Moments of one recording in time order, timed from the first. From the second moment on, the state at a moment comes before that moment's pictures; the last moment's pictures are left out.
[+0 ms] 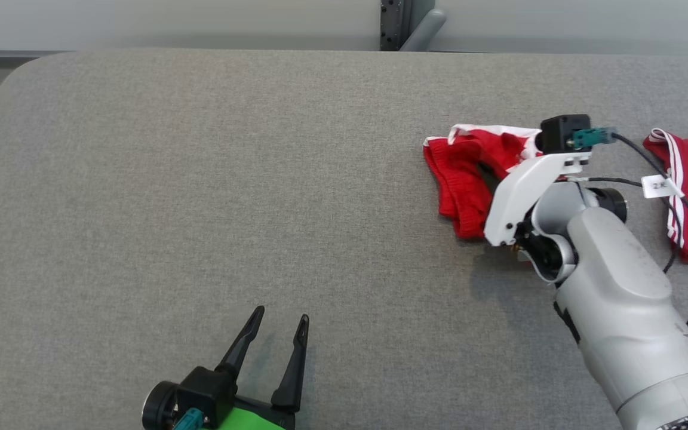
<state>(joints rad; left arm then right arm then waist) 0.03 0.05 -0.35 0.16 -0.25 -0.09 -0.26 -0.73 -0.13 0.24 0.74 0.50 0.13 0.25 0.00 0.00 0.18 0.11</state>
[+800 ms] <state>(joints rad) 0.03 0.05 -0.33 0.19 -0.27 -0.07 -0.26 -0.67 -0.11 0.35 0.58 0.39 0.13 0.02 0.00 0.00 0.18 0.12</state>
